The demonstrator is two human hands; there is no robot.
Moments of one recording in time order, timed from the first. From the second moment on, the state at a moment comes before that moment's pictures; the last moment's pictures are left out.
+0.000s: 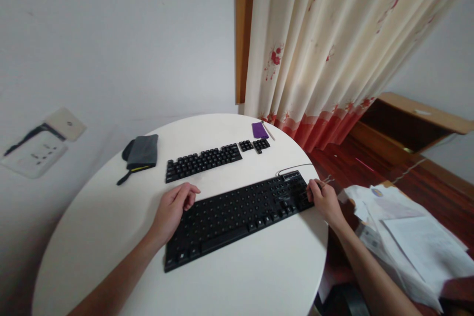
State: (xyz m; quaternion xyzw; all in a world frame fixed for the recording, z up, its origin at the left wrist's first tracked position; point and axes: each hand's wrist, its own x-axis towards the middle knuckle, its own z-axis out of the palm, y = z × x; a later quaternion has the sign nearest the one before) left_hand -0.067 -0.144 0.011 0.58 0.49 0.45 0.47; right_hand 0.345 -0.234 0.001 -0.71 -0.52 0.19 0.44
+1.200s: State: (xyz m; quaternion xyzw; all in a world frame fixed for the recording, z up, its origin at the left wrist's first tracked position) left_hand -0.052 -0.171 0.028 0.58 0.37 0.37 0.62; right_hand 0.137 -0.200 0.045 -0.44 -0.64 0.39 0.49
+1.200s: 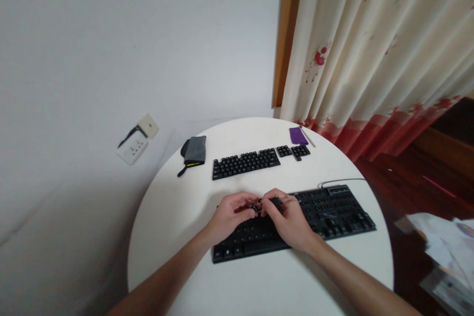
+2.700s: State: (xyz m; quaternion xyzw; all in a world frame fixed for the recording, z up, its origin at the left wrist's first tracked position) left_hand -0.048 -0.170 0.028 0.59 0.37 0.41 0.58; right_hand 0.138 -0.207 0.032 -0.44 -0.75 0.28 0.40
